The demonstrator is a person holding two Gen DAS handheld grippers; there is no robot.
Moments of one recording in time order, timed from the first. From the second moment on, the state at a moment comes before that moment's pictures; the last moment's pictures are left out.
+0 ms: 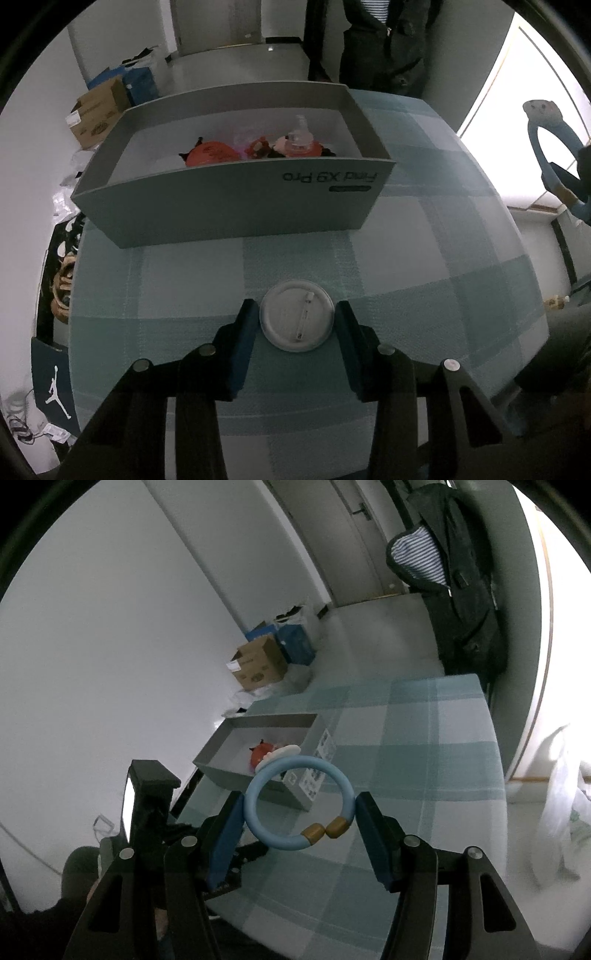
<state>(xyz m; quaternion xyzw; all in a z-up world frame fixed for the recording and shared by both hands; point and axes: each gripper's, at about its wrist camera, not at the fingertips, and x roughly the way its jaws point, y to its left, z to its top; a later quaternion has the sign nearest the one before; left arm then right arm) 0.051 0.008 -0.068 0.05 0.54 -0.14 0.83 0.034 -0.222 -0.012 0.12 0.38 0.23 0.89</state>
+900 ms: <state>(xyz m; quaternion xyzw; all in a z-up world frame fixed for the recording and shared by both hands) 0.059 0.014 -0.052 -0.01 0.54 -0.19 0.82 0.041 -0.204 -0.018 0.11 0.39 0.24 0.89</state>
